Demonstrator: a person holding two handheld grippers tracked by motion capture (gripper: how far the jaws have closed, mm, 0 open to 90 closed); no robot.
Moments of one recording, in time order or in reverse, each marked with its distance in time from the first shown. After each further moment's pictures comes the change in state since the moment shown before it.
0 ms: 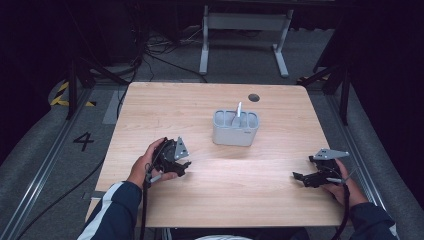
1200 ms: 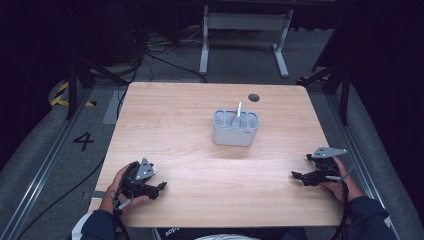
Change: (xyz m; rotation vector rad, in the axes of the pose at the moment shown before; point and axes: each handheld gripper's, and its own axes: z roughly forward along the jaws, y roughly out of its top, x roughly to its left) left arm -0.018 -0.100 -0.037 -0.062 -0.071 -0.304; right arm -0.004 0.005 0.006 -0.001 0.038 -0.038
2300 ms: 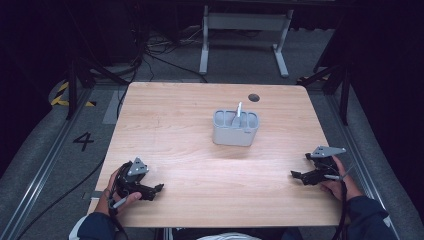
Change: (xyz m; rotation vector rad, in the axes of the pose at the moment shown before) left arm 0.012 -0.007 0.003 0.009 -0.037 -0.102; right arm -0.001 0.002 0.002 0.001 0.007 -0.008
